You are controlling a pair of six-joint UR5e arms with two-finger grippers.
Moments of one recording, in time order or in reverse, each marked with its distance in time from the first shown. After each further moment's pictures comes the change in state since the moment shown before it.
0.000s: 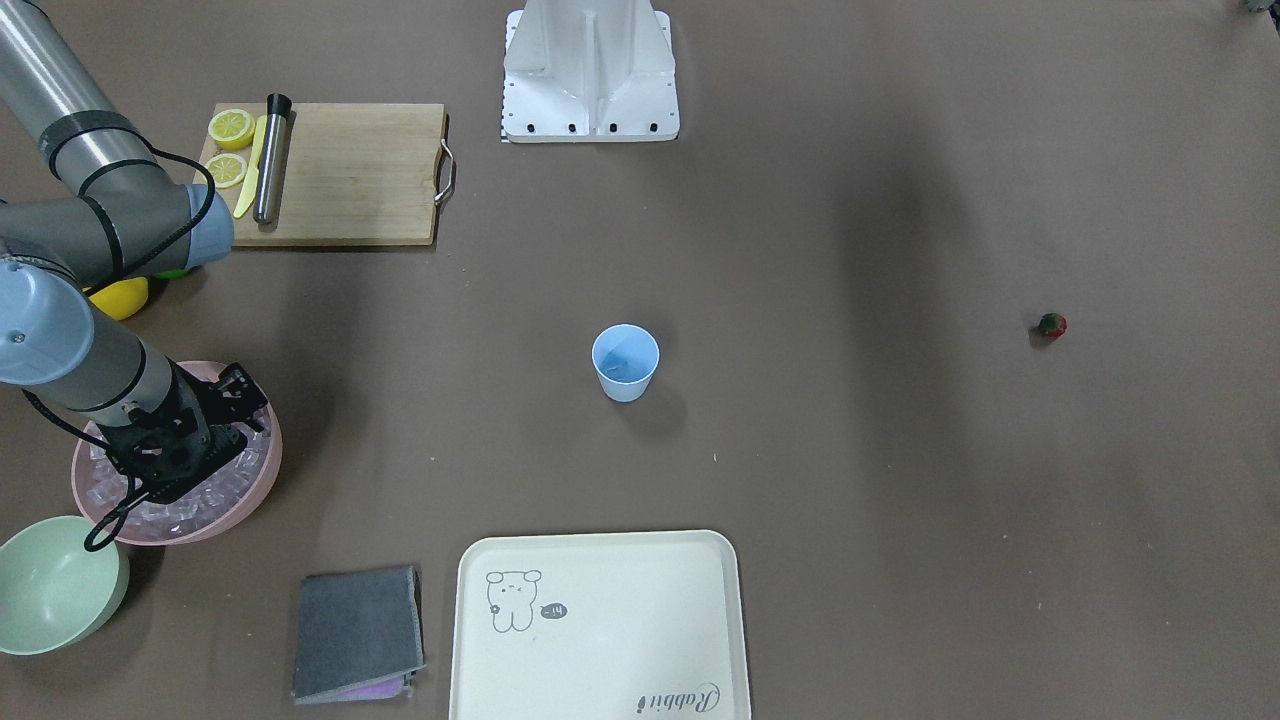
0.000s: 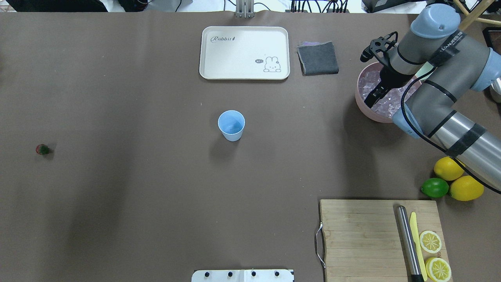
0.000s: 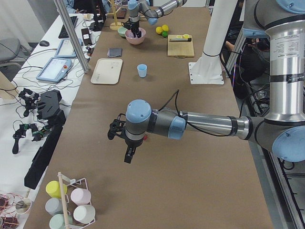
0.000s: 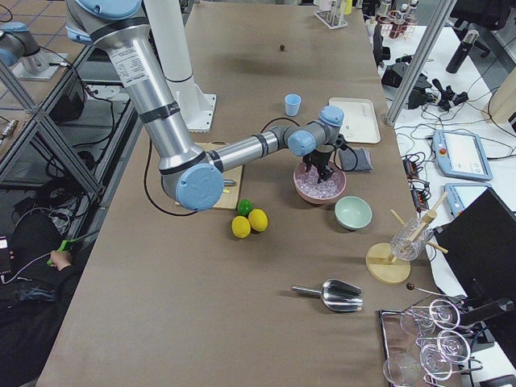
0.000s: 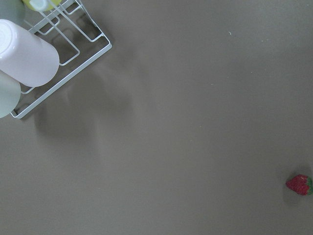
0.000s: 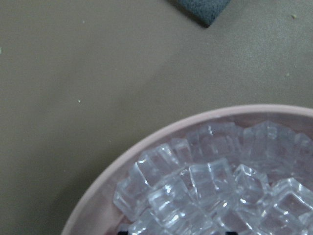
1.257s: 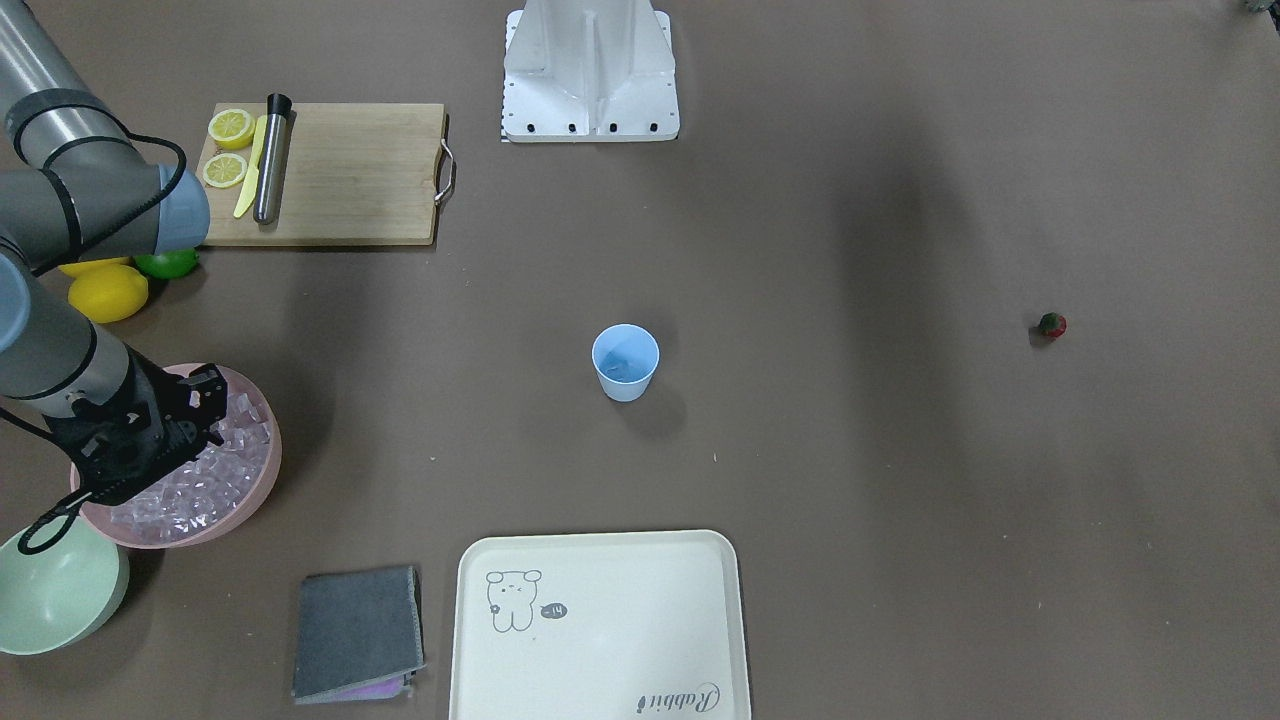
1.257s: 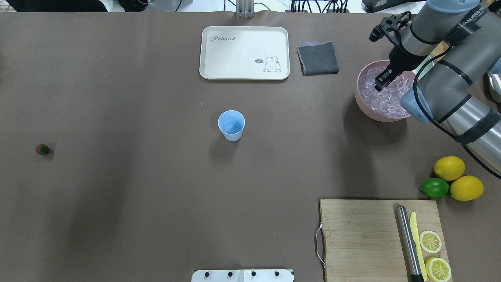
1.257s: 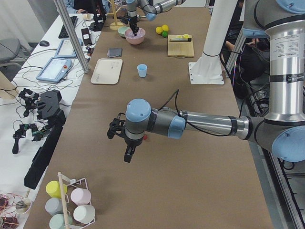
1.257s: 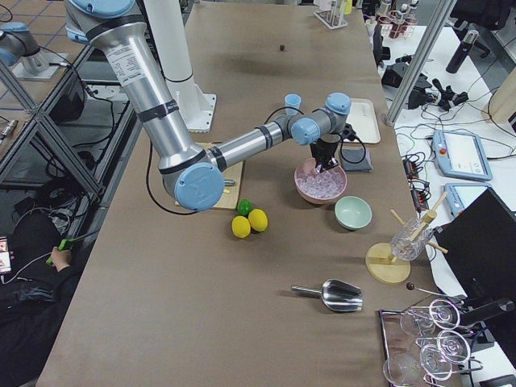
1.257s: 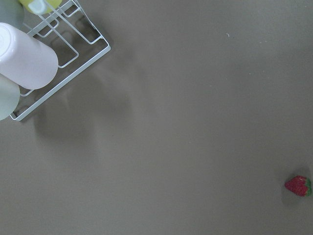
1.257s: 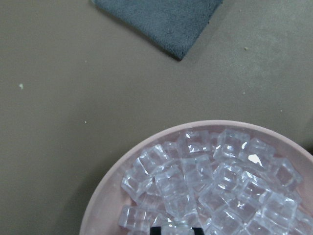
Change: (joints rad) left arm 0.001 -0.003 -0.003 -0.001 0.000 -0.002; right arm 0.077 0.022 0.120 -0.155 0.024 -0.002
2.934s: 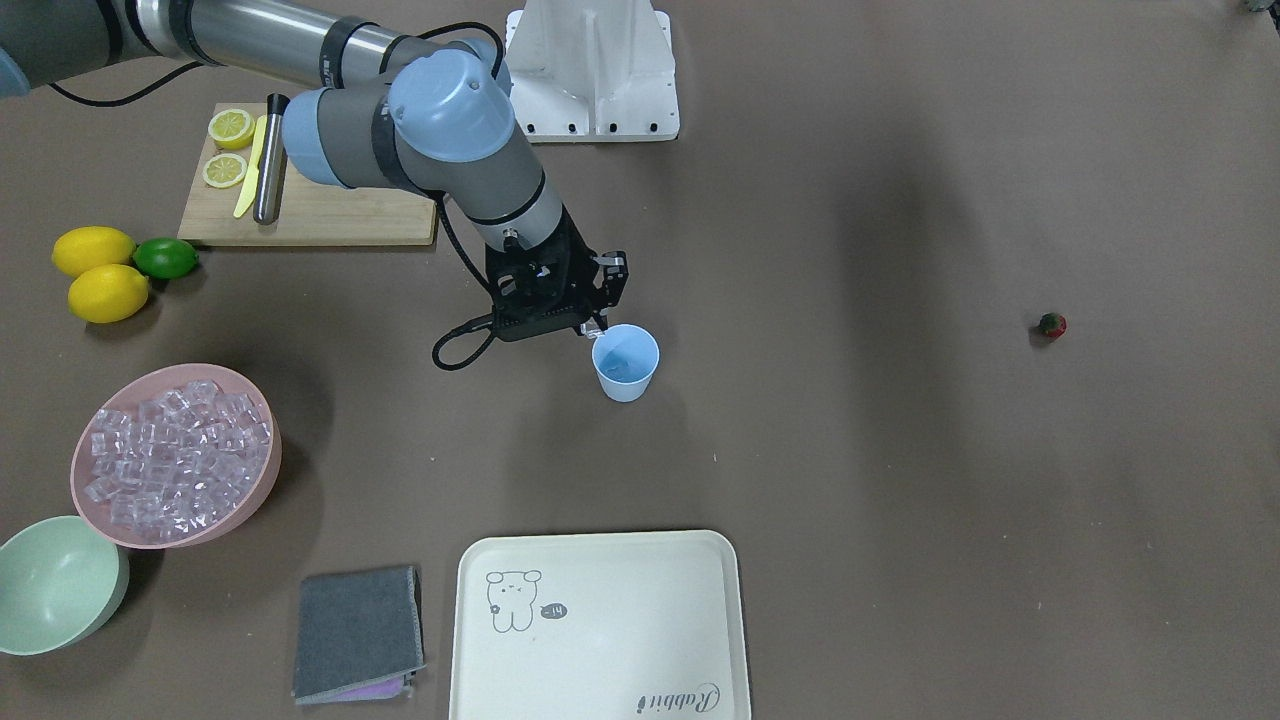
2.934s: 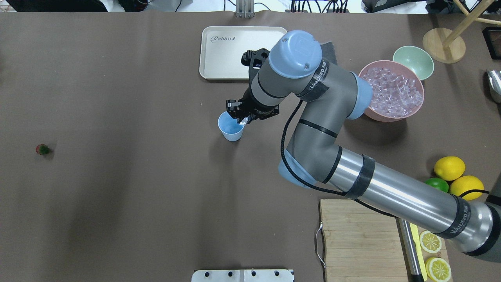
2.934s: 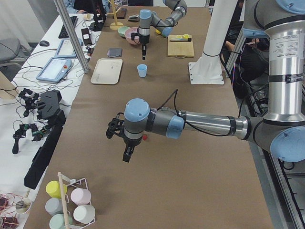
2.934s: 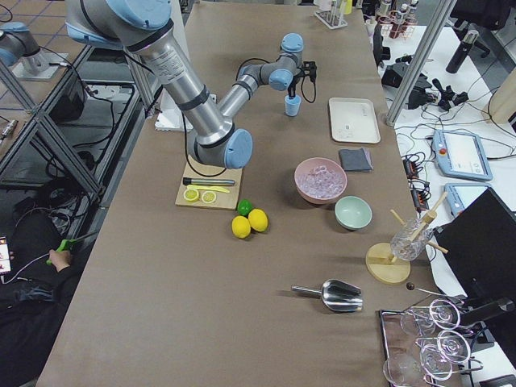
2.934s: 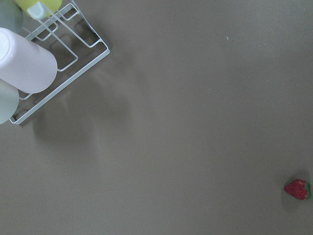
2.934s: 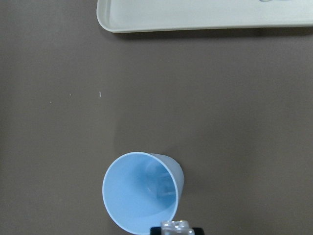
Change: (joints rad) left arm 0.002 -0.009 0.009 0.000 0.000 0.000; right arm -0.424 0.330 -0.045 0.262 -0.196 1.121
